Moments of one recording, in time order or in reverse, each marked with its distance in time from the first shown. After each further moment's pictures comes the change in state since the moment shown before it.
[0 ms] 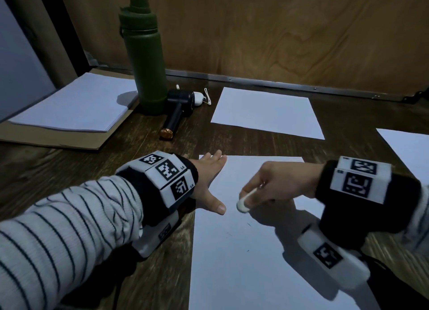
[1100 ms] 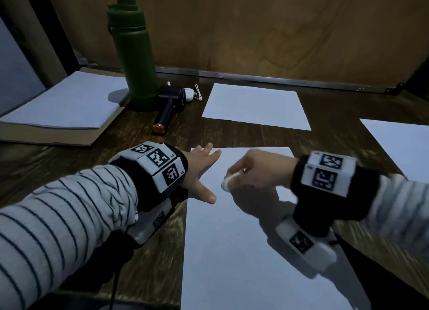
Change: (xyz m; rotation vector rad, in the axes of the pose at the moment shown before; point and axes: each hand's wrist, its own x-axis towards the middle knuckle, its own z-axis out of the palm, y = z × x) left_hand -0.002 0.004 -0.001 0.072 -0.014 -0.008; right_hand 0.001 -0.005 0.012 0.036 0.239 -0.086
